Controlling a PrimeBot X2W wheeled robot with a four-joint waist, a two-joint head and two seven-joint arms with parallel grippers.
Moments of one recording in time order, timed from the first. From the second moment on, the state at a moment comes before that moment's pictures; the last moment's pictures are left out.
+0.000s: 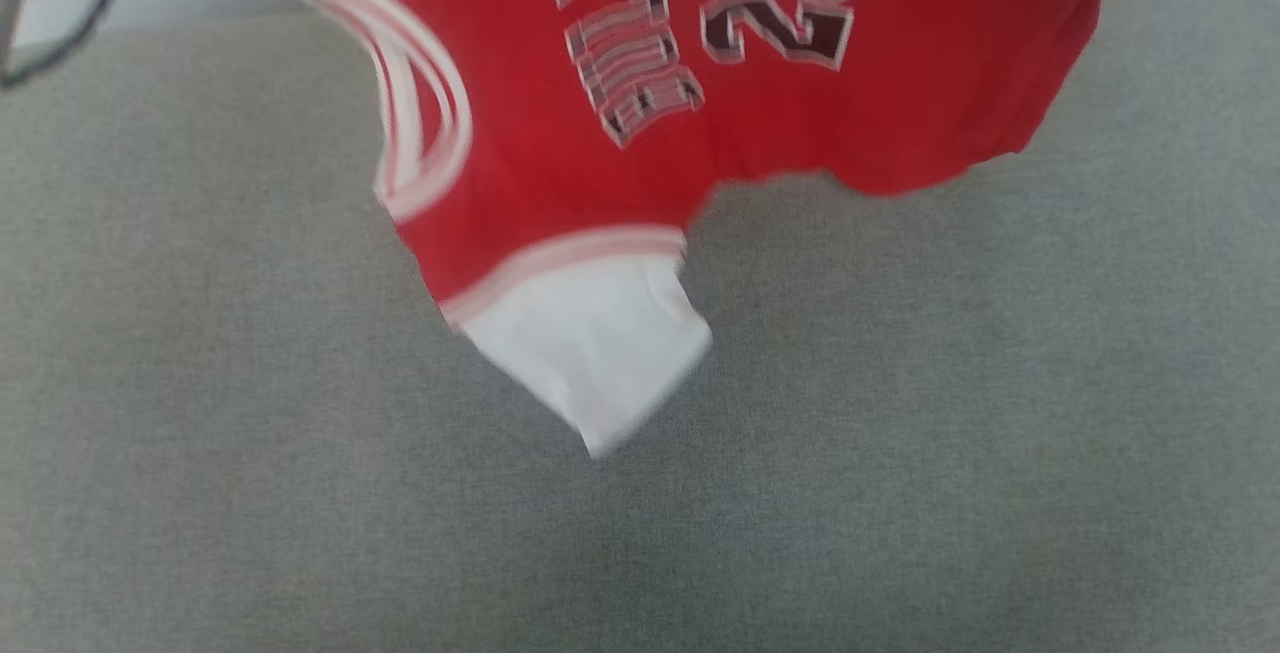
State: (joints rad) left arm -1.46 0.53 -0.63 0.59 -0.67 0.05 0.38; right arm -1.36 -0.62 0.70 0.56 0.92 0.13 0.46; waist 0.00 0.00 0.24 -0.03
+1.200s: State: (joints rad) left arm -1.45 0.31 -0.74 1.07 -0.57 -0.13 -0.03; right arm -1.34 -0.53 0.93 0.89 0.85 0.13 0.04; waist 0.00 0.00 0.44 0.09
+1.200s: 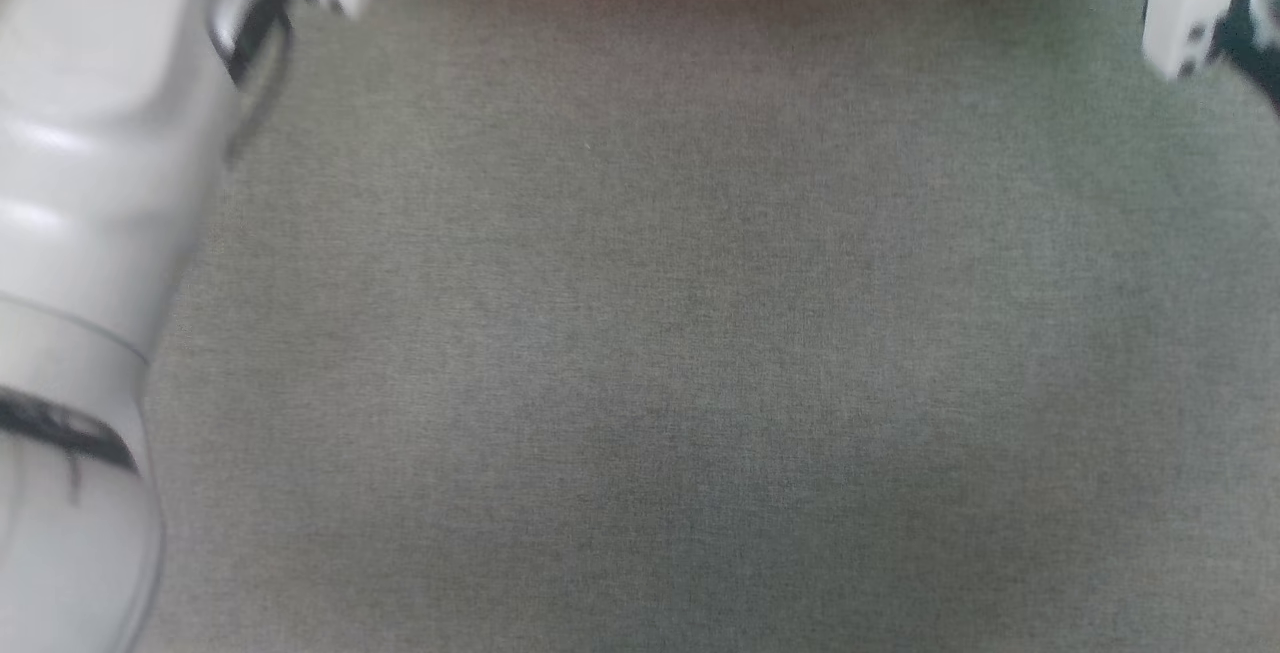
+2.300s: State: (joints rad) left arm -0.35 0.79 -0.83 -0.19 -0.94 0.38 0.56; right arm -0.66 -0.93 1.10 0.25 1.14 0.13 0.08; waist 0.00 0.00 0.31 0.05
